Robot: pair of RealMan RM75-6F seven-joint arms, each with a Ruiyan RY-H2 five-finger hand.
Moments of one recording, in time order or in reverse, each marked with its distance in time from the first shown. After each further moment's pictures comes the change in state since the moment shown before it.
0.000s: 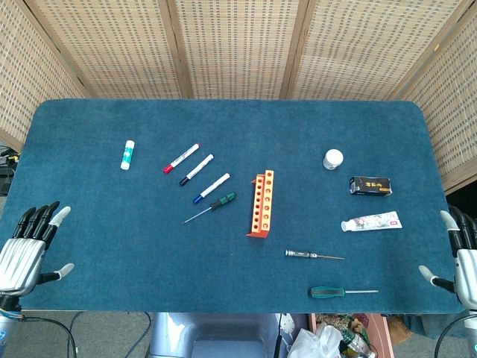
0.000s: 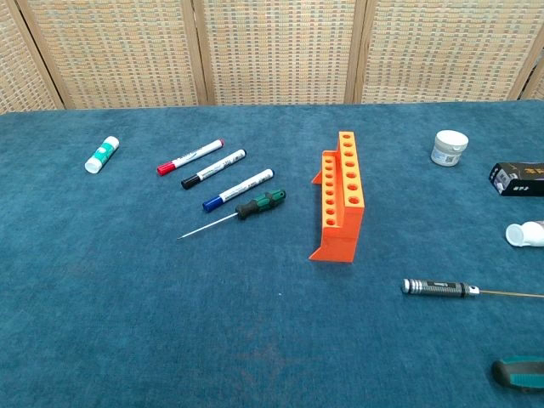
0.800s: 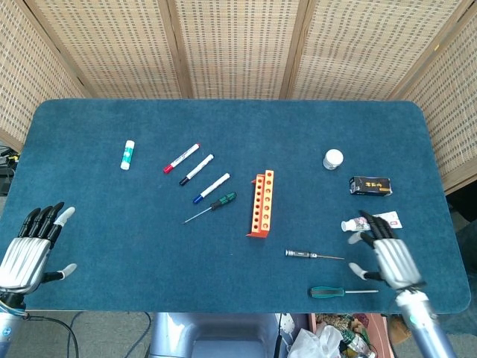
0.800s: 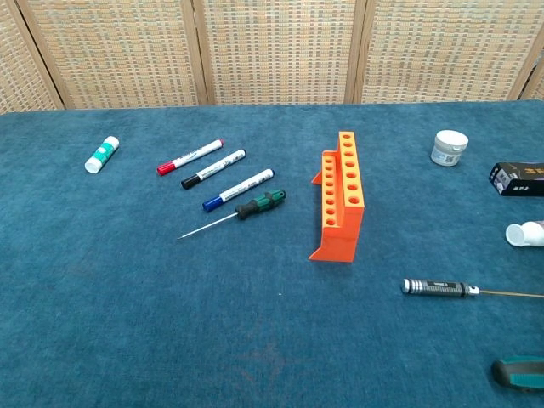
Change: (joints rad) left arm -0.015 -0.011 -0.006 -0.007 -0.036 -0.039 0.035; right arm 0.206 -0.199 -0.027 0.088 -0.053 -0.348 0.149
